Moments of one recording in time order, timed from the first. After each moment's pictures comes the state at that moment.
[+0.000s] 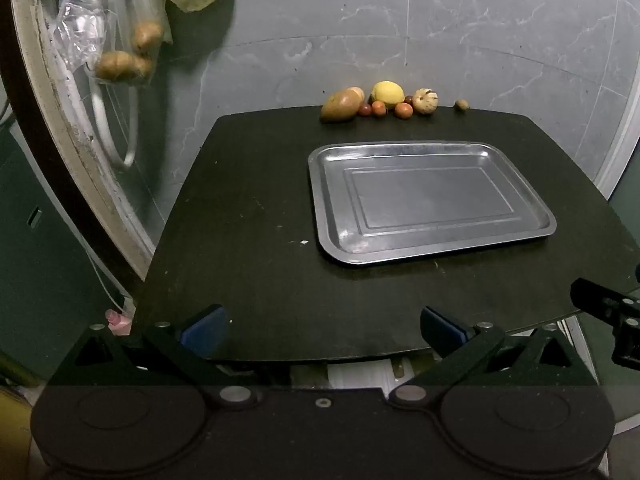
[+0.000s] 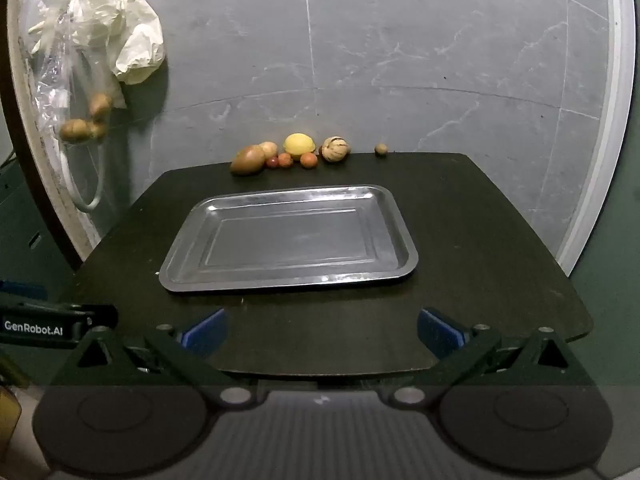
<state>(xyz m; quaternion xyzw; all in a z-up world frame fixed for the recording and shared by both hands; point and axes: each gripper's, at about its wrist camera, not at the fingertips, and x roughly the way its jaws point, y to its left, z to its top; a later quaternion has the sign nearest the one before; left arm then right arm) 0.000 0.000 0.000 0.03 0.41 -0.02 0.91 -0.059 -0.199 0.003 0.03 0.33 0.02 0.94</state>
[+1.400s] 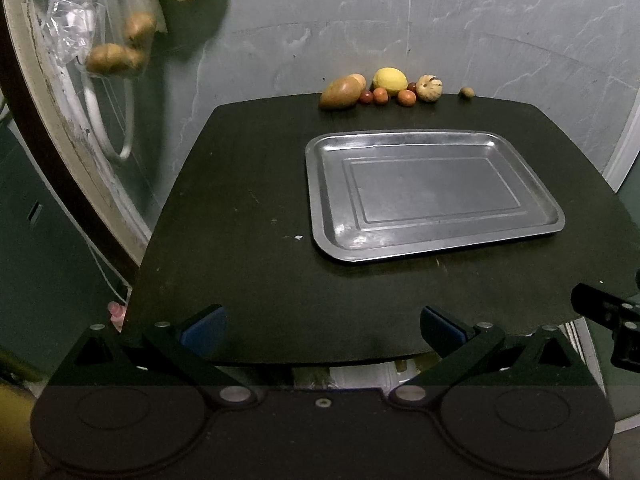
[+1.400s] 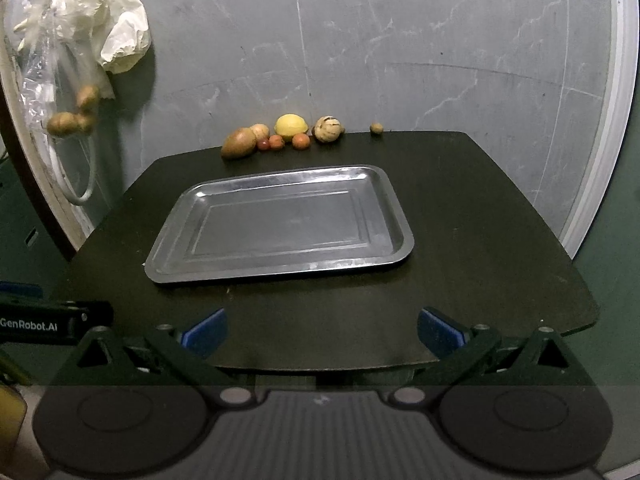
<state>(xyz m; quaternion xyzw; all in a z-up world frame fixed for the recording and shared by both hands) 0.010 -0.008 -0.012 0.04 0.43 -0.01 0.90 -0.043 -0.208 -0.005 0.04 0.36 0.02 0.93</state>
